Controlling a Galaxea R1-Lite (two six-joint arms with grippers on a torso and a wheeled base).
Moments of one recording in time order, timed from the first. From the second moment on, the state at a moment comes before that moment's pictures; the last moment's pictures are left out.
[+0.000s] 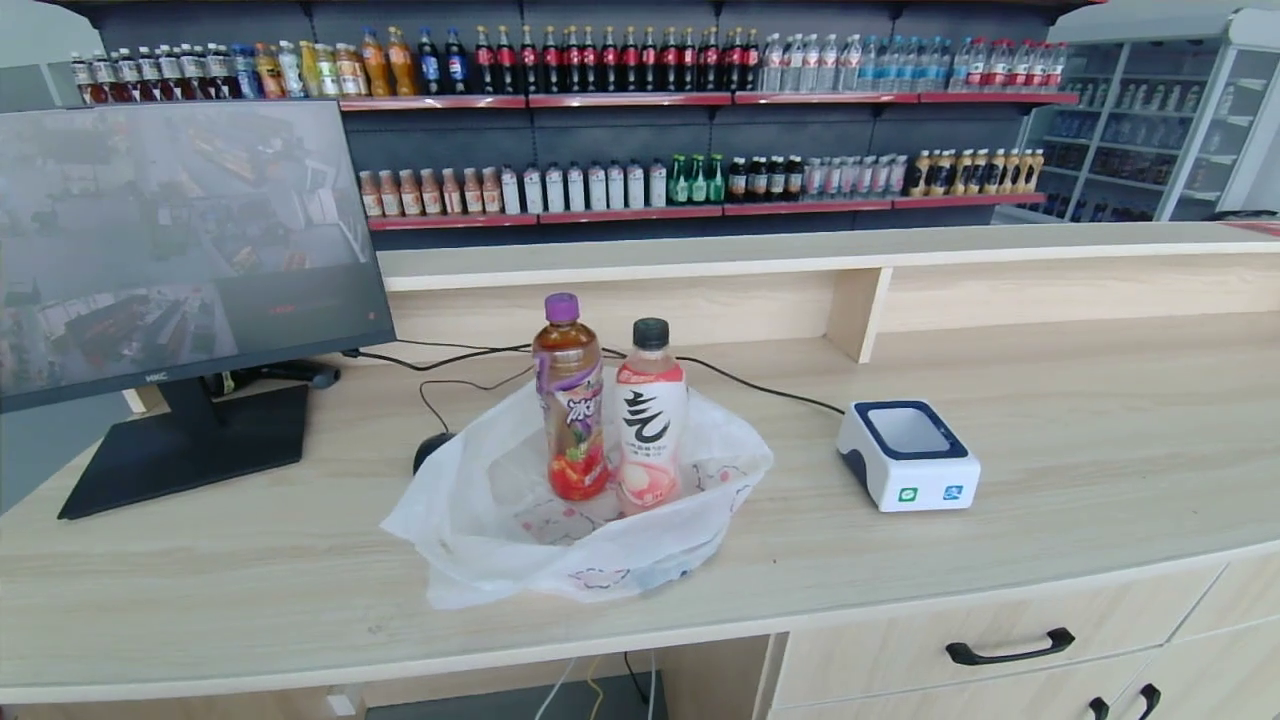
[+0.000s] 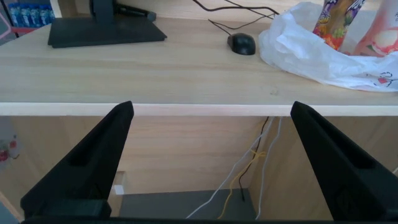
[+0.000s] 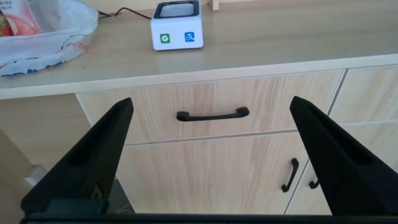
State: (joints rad) left arm 0.00 0.00 0.00 0.00 0.00 0.00; right arm 0.01 0.00 0.00 0.00 0.02 0.03
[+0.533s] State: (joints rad) left arm 0.00 0.00 0.00 0.00 0.00 0.00; right arm 0.01 0.00 0.00 0.00 0.02 0.03
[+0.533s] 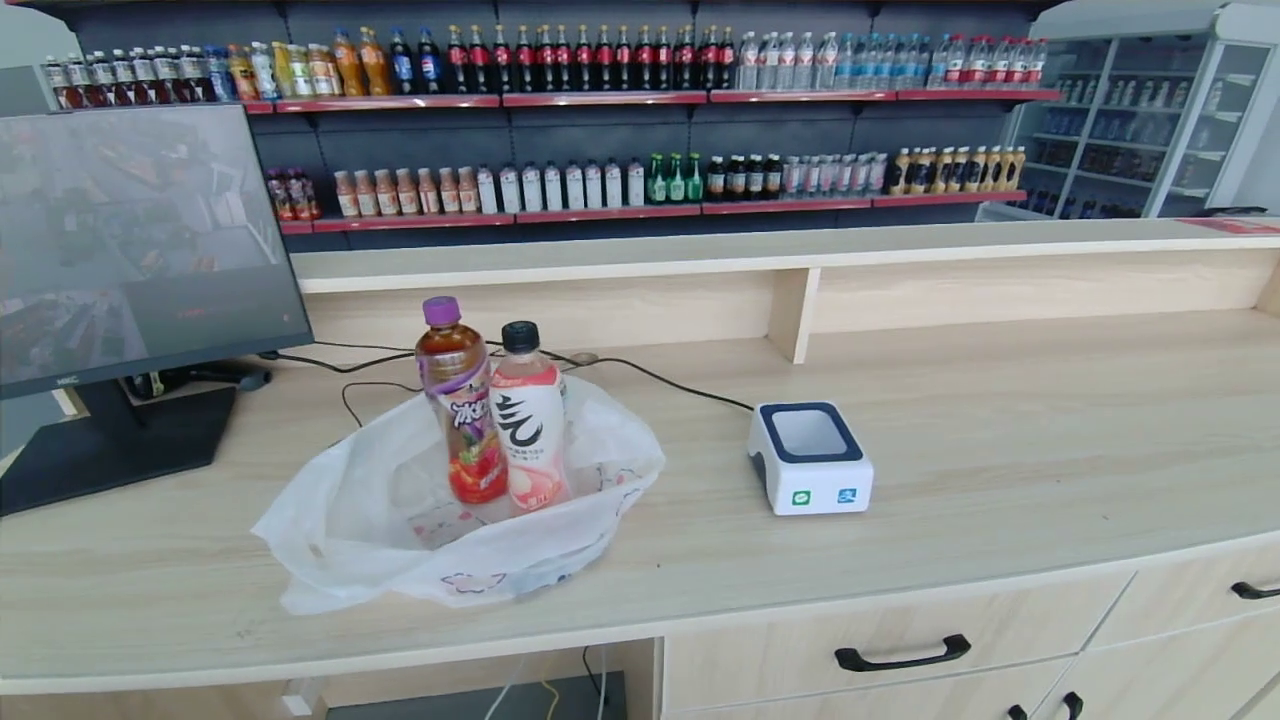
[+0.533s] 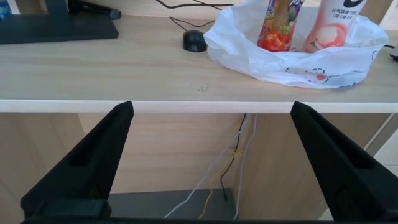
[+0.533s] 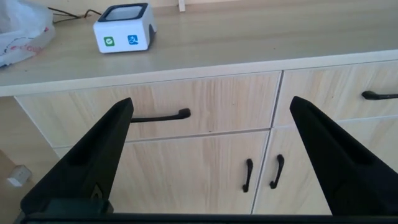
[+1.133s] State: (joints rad) left arm 0.00 0.00 0.00 0.00 0.00 0.00; right arm 0.01 0.00 0.00 0.00 0.02 0.03
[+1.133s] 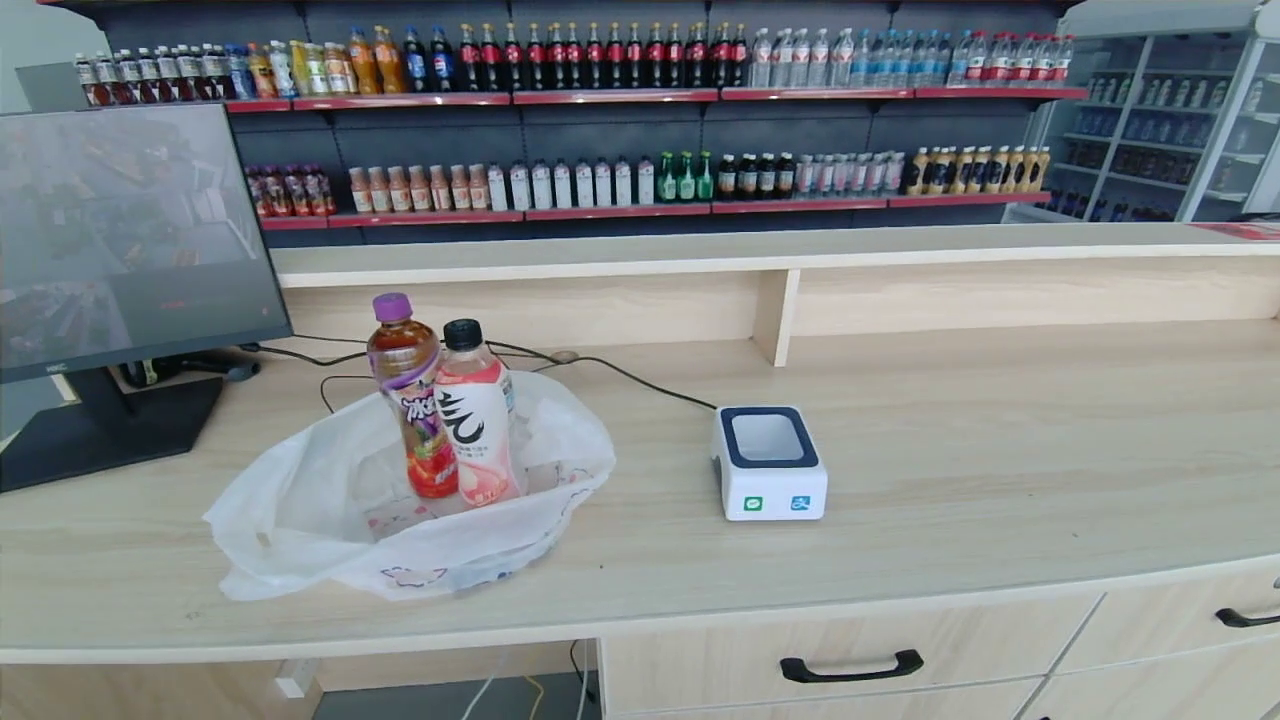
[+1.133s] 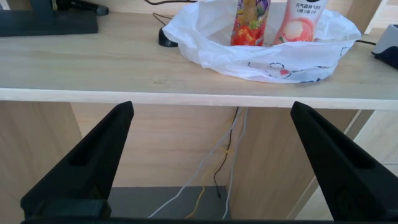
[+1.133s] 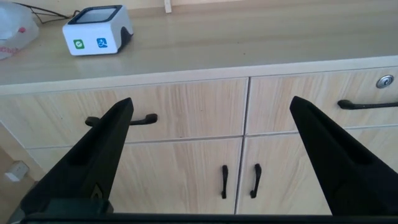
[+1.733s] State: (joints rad) left arm 0.00 0.00 0.00 0.00 0.00 0.00; right arm 0.01 0.00 0.00 0.00 0.02 0.03
